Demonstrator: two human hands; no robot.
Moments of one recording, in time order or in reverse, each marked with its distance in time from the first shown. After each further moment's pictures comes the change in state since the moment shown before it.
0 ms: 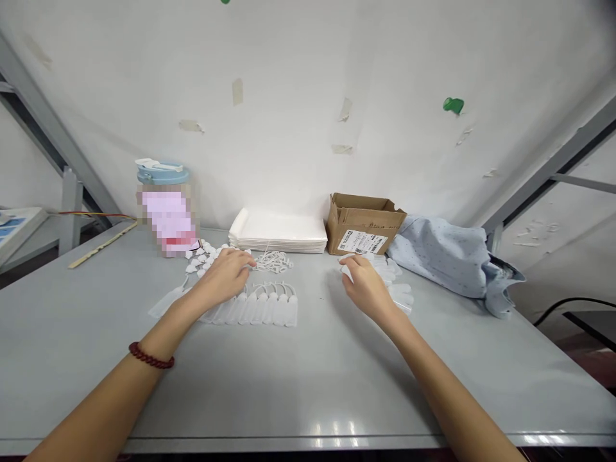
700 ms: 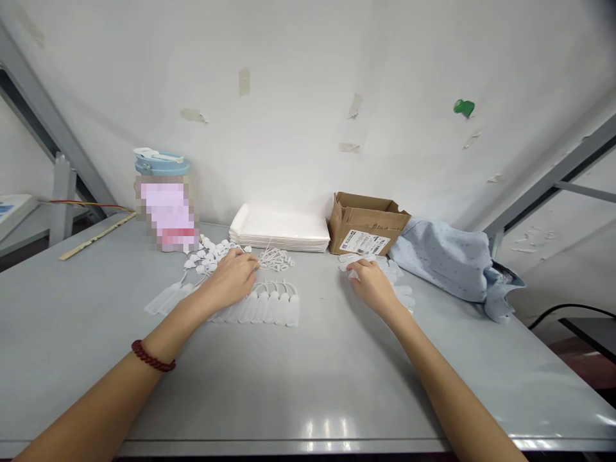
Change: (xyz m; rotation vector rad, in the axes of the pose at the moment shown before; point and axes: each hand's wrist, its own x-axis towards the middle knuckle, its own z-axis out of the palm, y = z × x) left_hand -0.002 0.006 0.013 0.073 -0.058 0.107; right_hand 0.012 0.028 0.016 -0.038 -0.047 0.057
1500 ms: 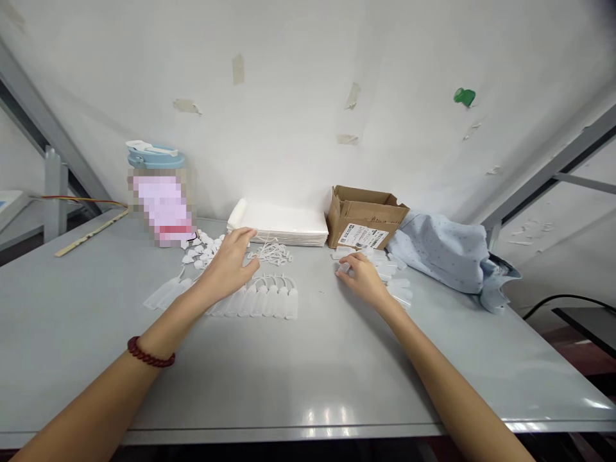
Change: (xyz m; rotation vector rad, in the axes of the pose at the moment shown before) left_hand 0.000 0.021 -0.022 -0.225 0.184 -0.161; right_hand 0.005 0.006 0.022 0.288 0.108 -0.079
